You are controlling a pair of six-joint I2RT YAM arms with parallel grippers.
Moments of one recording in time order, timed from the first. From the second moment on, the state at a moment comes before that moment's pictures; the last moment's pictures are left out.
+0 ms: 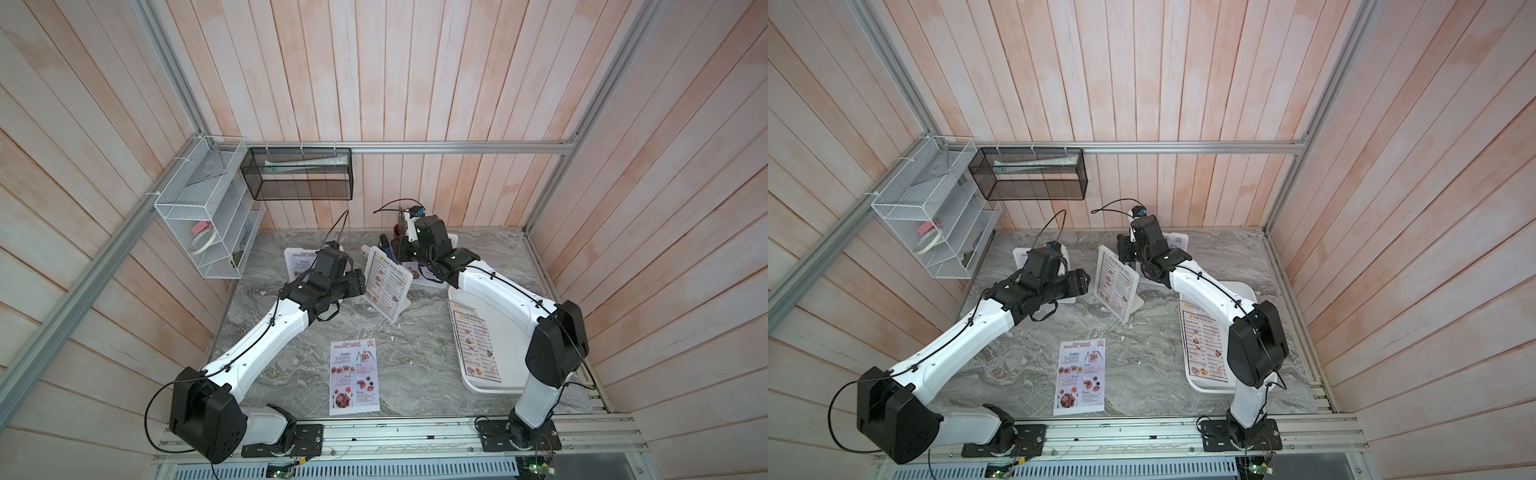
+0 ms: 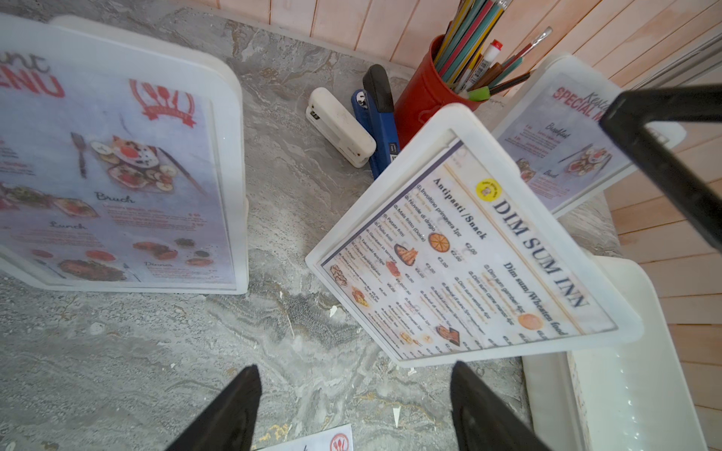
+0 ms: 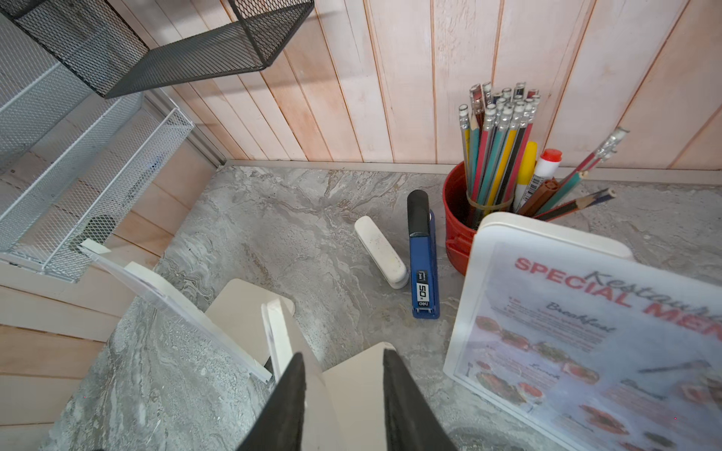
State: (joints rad) left arm -0.48 1.36 1.15 -0.54 -0.06 -0.53; right arm 0.65 1.79 1.57 -0.25 0.03 0.42
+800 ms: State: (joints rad) left arm -0.52 1.36 1.10 -0.64 -0.12 -0.53; right arm 0.41 1.27 0.99 -0.23 -0.25 0.44
